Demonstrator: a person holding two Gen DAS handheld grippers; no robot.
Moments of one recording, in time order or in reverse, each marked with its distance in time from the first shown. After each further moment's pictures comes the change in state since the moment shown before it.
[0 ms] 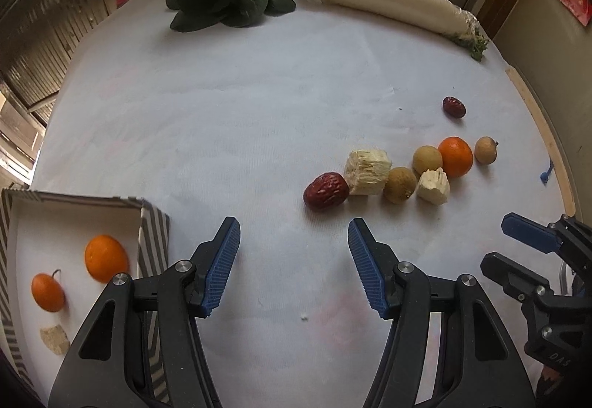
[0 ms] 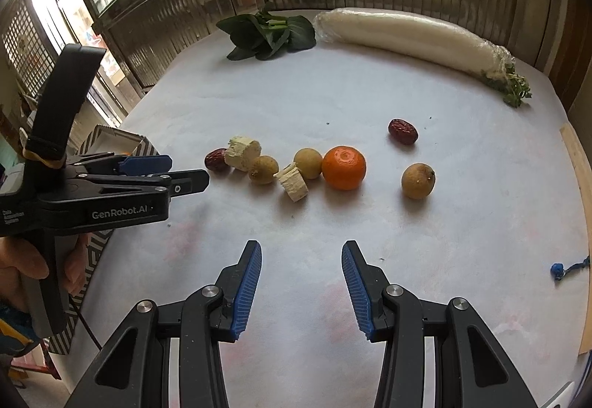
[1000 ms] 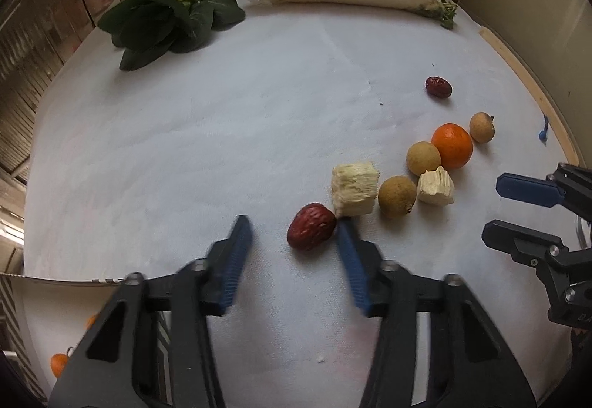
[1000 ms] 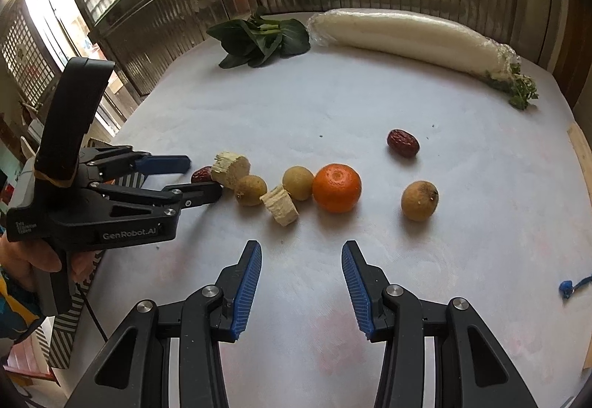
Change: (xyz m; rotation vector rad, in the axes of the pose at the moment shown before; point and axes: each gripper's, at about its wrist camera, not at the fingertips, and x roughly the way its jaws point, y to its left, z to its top) left arm 0.020 -0.013 0.016 0.220 -0.011 -0.030; right arm 0.014 -0.007 0.013 0.014 -0.018 0.023
